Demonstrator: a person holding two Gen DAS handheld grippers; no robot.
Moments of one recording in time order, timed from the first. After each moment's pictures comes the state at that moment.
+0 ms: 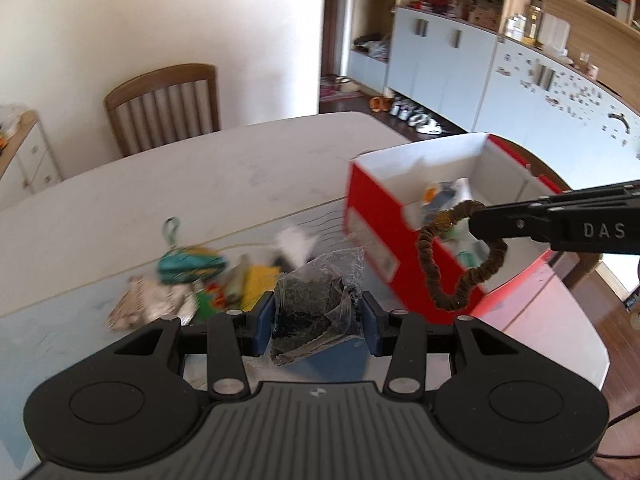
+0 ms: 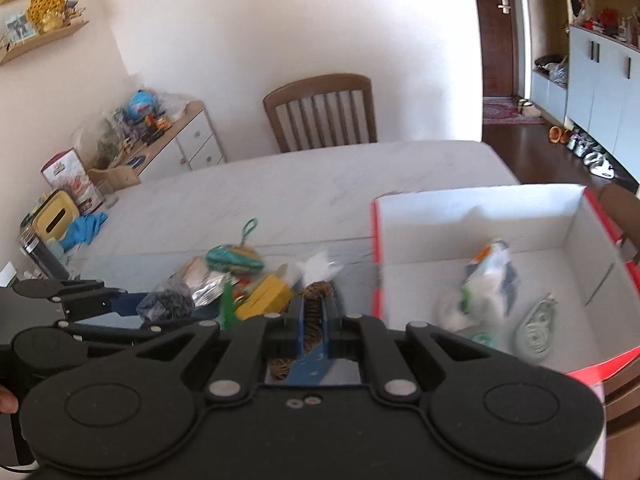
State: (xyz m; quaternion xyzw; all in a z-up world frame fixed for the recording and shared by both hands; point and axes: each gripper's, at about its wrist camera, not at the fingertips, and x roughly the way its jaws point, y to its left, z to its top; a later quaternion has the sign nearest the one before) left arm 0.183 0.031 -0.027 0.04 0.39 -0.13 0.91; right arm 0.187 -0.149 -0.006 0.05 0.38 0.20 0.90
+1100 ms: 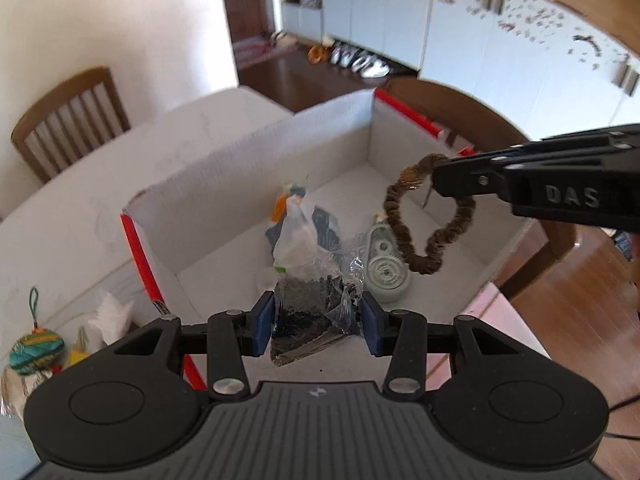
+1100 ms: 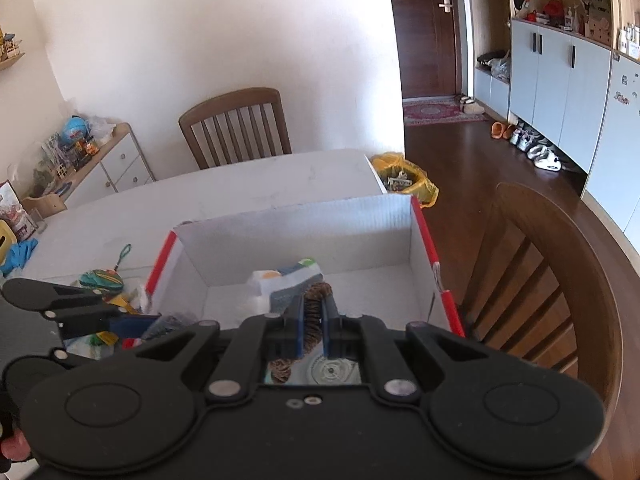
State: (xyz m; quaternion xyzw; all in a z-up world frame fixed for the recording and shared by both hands) left arm 0.266 -0.171 -0.060 0.11 0.46 -0.17 0.86; right arm 0.242 -0.313 -0.033 0.05 0.38 0.14 0.91
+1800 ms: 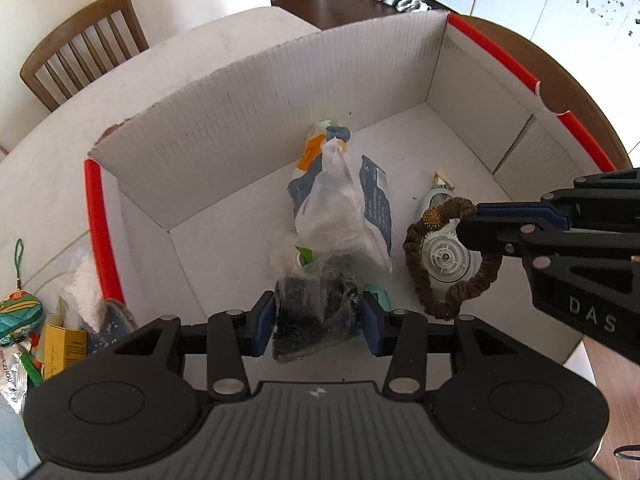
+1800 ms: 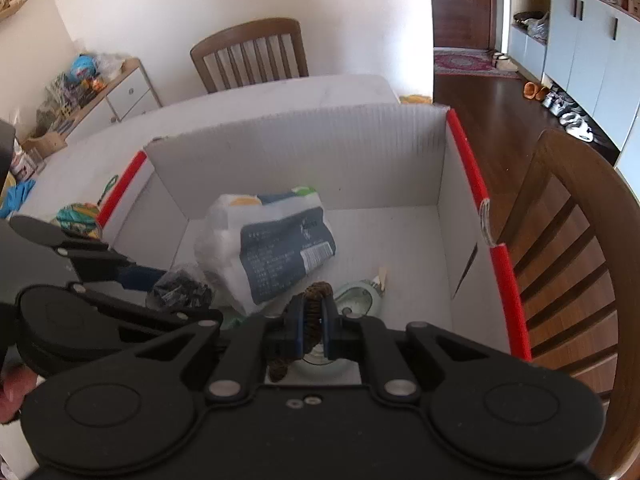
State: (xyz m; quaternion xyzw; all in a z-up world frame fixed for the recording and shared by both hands) left arm 0.315 -0.175 -0.111 0.11 0.55 -0.11 0.82; right arm 0.278 -0.306 -0.095 0.01 0.46 0.19 0.87
